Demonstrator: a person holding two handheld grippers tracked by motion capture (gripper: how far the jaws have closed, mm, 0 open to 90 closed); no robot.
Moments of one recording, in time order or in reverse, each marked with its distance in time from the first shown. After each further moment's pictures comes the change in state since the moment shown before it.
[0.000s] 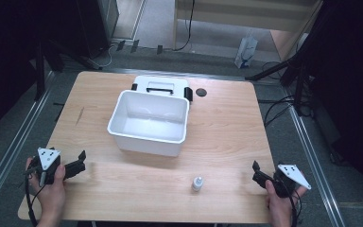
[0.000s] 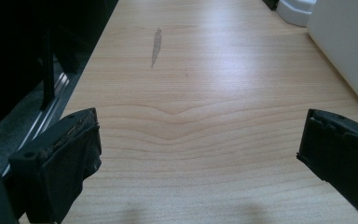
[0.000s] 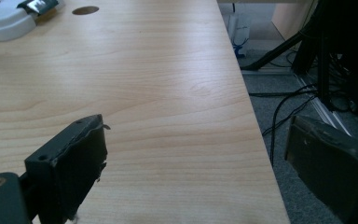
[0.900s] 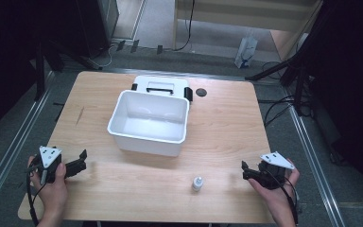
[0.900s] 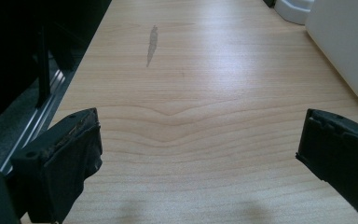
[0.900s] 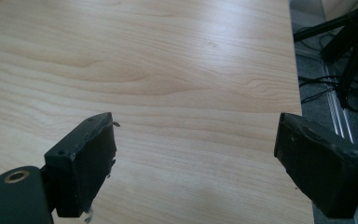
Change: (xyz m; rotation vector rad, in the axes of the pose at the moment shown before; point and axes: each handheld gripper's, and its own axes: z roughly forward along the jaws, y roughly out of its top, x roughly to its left) left arm -0.001 0.002 0.004 0.016 -0.010 -0.002; right arm 0.041 0.041 0.000 0.250 0.077 -0.234
